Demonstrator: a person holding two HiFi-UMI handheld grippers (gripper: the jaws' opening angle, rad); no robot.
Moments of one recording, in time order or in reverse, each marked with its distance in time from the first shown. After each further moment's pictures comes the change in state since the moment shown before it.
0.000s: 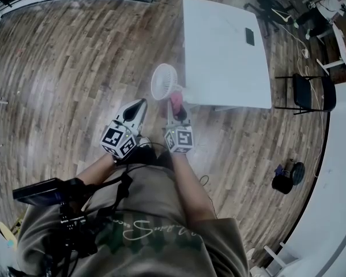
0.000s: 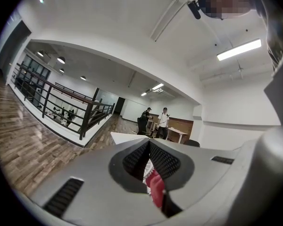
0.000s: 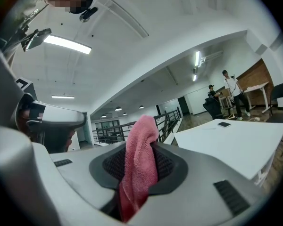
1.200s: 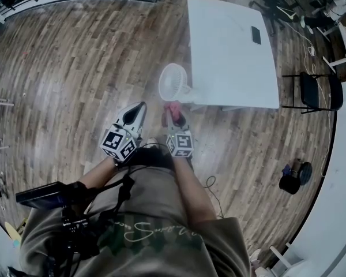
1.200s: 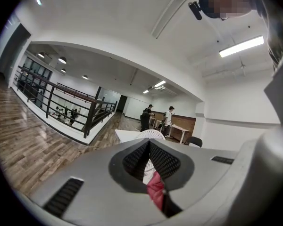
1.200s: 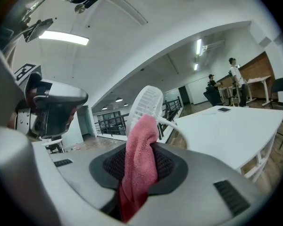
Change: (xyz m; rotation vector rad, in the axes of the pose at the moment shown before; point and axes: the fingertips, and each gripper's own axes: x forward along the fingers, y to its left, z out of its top) left arm -0.012 0.015 -0.015 0.012 0.036 0.035; right arm -0.009 0.005 -0.076 0.026 0.130 0.021
